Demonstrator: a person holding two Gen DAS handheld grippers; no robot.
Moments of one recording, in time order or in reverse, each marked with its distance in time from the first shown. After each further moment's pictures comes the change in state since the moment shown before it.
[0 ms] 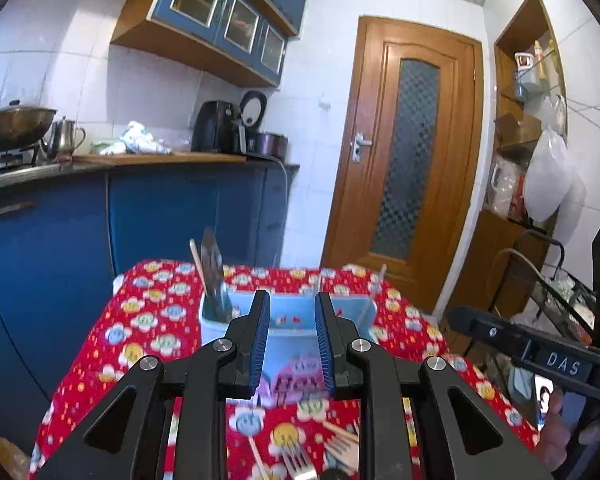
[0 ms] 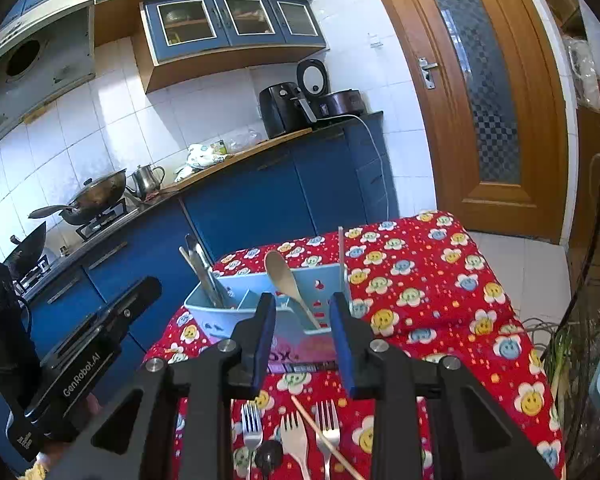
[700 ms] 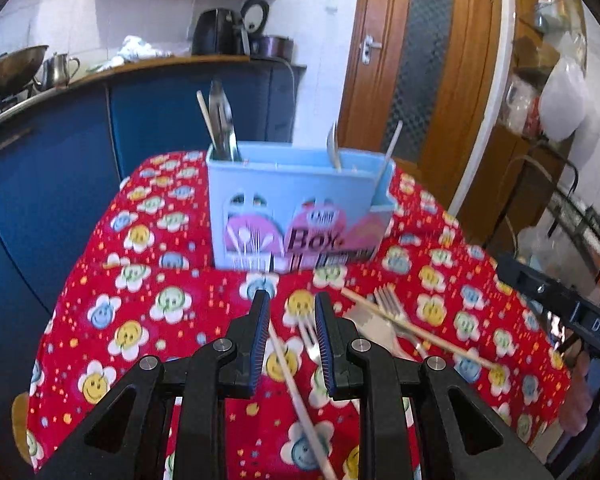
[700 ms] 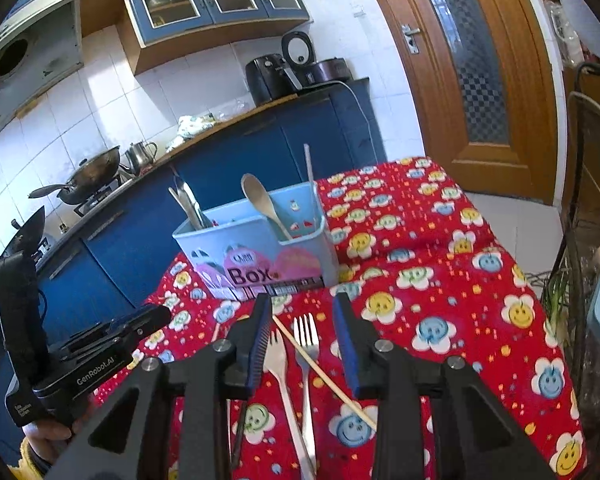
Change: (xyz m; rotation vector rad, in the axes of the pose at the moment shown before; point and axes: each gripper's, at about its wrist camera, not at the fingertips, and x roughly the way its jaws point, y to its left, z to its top) left arm 0.010 0.008 -0.064 0.030 0.367 0.046; right arm -0.017 -0.028 -0.062 0.059 0.107 -0.009
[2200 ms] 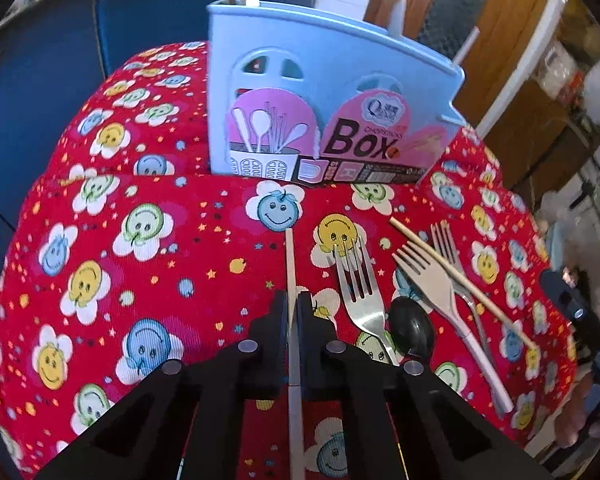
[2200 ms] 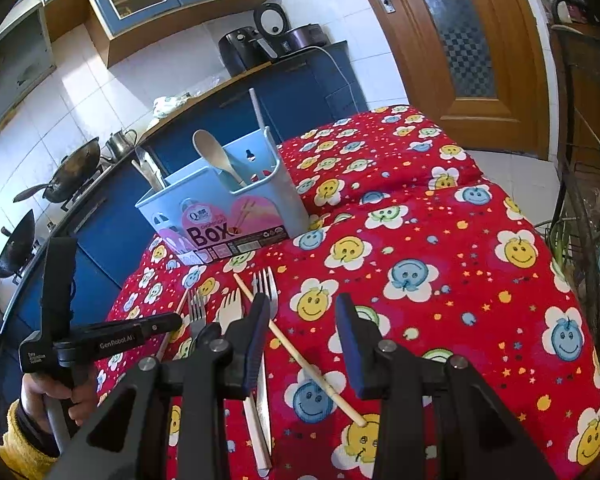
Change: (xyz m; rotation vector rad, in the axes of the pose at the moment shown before) left arm 0.075 0.029 -0.008 -0.115 0.328 -0.037; right arm 0.020 -0.033 -0.023 0.066 0.107 -0.001
